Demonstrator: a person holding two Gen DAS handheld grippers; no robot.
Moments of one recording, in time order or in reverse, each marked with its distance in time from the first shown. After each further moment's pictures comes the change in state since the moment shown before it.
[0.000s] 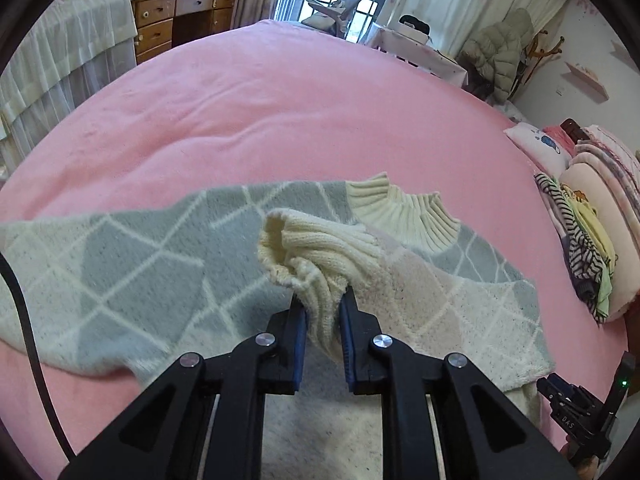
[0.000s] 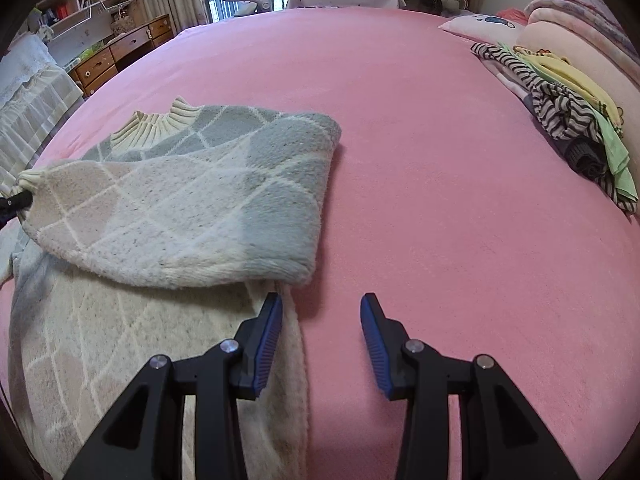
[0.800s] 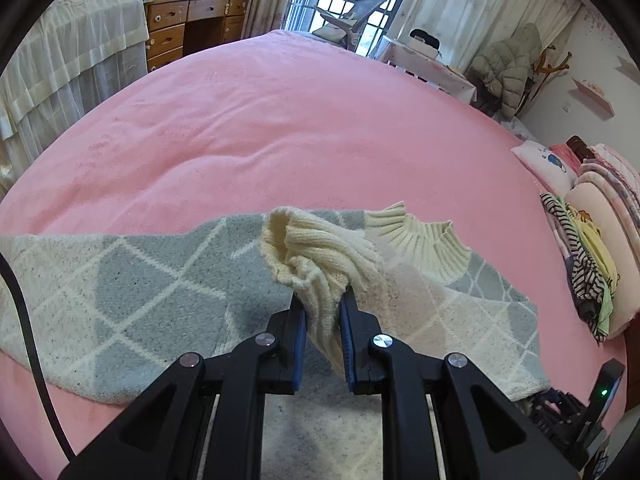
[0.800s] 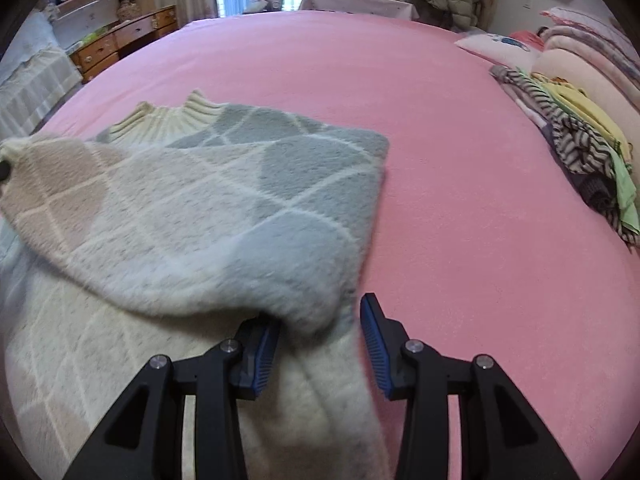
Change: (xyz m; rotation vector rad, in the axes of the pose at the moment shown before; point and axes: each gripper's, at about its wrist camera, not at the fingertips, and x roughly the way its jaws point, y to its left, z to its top) left arm -0.001 0.019 0.016 -0.032 -0.032 0.014; right arm 0.026 0.045 0.021 -0.033 -0.028 -0.107
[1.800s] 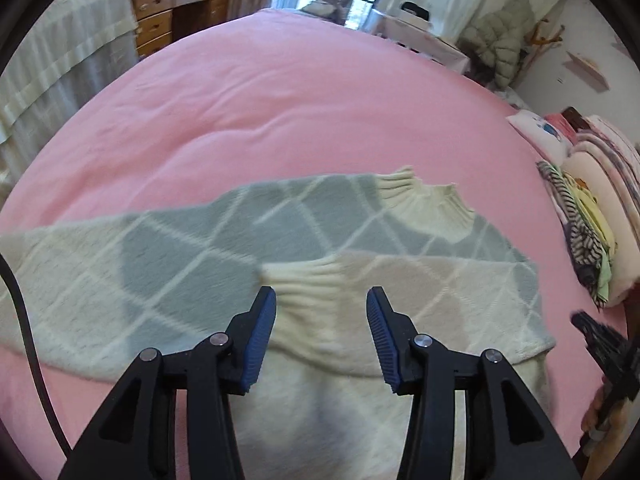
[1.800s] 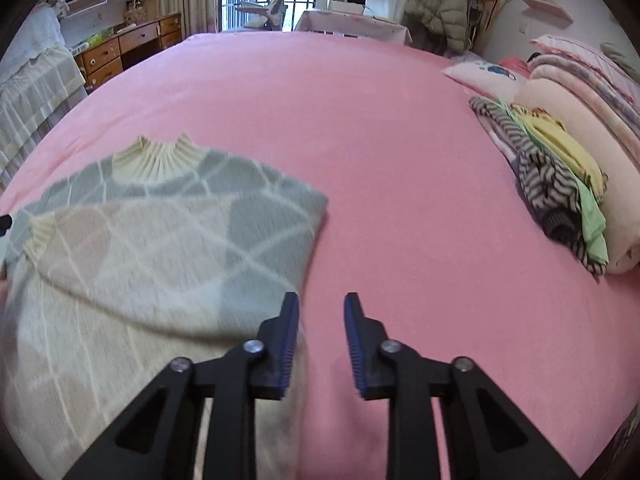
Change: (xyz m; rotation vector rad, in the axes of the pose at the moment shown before) left arm -0.008 0.006 0.000 0.072 0.102 -0.031; right arm -0.048 -0.023 0.044 -0.098 -0.068 0.008
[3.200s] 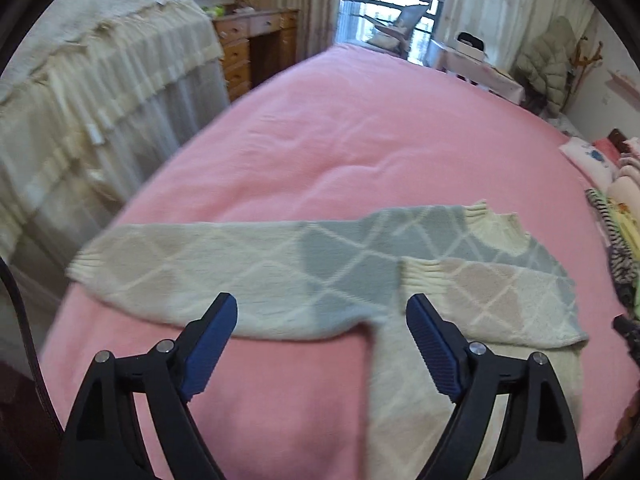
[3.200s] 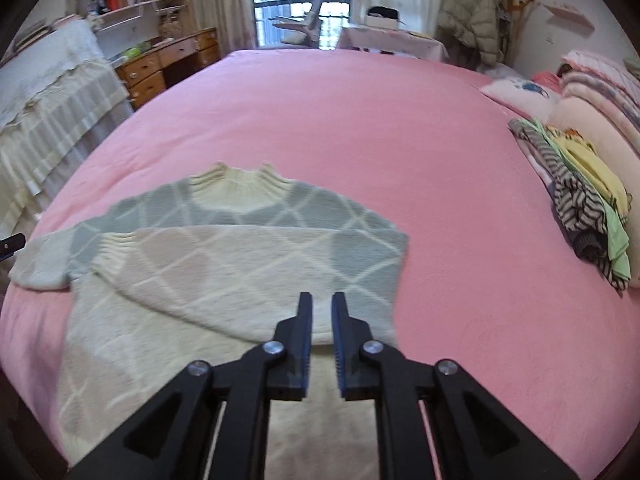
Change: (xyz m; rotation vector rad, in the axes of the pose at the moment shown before) left arm -0.138 0.093 -0.037 -0.063 -0.121 0.303; right arm -0.084 0.075 0.002 -0.040 -0.055 0.154
